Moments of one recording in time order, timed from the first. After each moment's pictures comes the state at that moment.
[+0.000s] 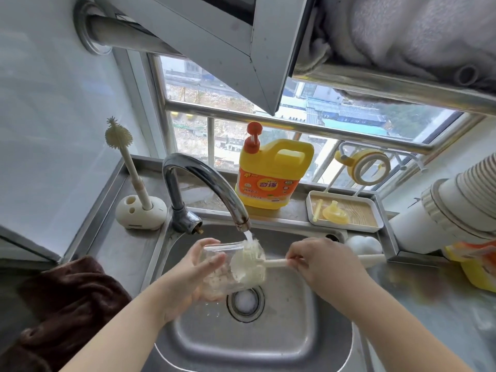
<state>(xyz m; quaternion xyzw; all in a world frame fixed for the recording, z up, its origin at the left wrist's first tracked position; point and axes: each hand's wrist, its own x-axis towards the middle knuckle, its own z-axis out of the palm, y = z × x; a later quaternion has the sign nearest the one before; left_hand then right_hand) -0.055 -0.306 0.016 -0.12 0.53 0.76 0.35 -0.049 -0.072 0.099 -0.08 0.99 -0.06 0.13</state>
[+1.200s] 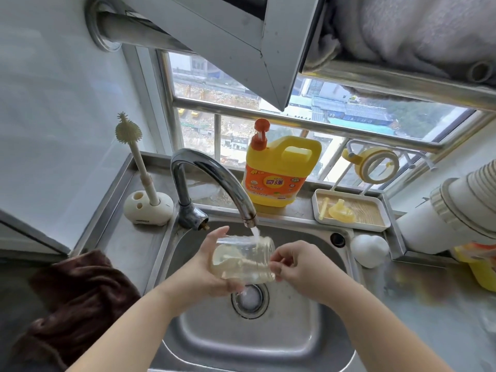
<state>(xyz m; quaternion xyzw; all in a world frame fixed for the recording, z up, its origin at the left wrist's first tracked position) -0.050 -0.303 0.019 -0.01 0.64 0.71 0.30 -0.049 -0.095 0.080 0.00 0.92 -0.31 0.25</state>
